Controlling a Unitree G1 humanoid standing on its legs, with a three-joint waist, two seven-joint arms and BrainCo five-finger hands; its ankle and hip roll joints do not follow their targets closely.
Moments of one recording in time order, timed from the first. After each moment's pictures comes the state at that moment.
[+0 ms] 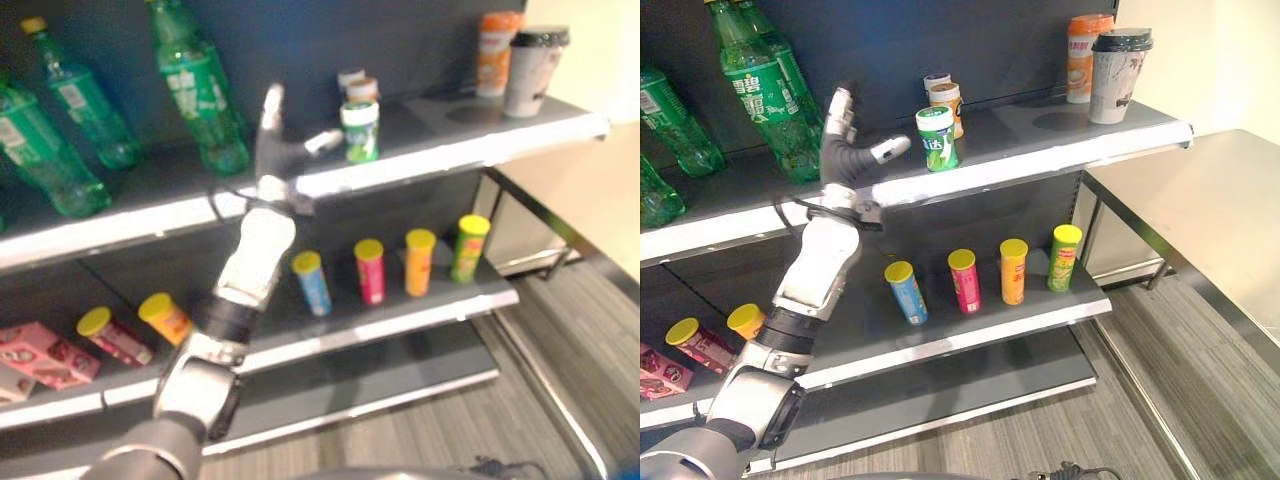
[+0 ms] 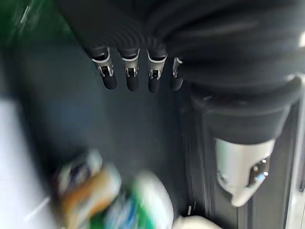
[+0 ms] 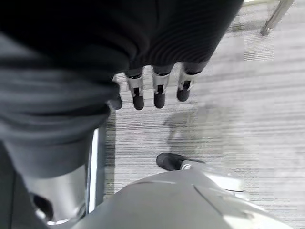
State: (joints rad) left arm -0.67 0.30 -0.15 0.10 0.03 0.00 0.40; right arm -0.07 -0.25 0.30 1.34 0.06 0.05 -0.03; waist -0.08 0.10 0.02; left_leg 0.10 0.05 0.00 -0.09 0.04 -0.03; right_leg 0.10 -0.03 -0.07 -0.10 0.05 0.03
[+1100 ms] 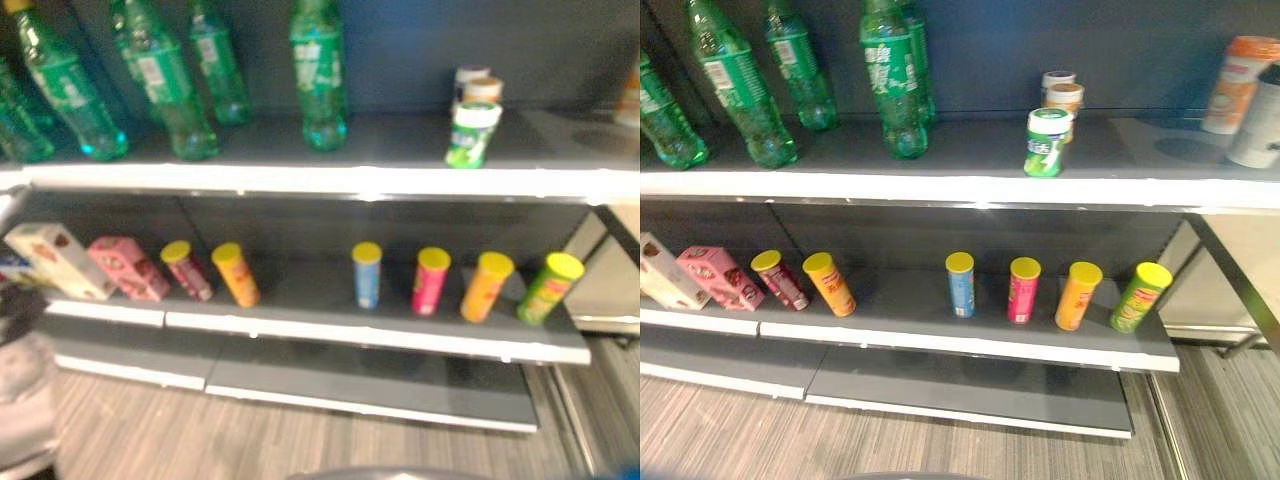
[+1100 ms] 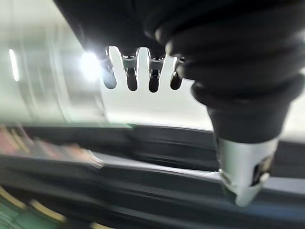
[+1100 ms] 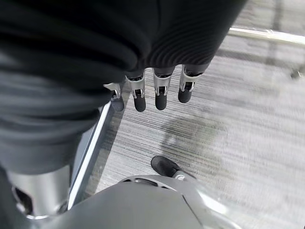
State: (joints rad) left arm 0.29 0.59 0.81 -0.21 0.38 -0.10 0.74; right arm 0.04 -0.25 0.27 1.37 -0.03 0.01 -0.02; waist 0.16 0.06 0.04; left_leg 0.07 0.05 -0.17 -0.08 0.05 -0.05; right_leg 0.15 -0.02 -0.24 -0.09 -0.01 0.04
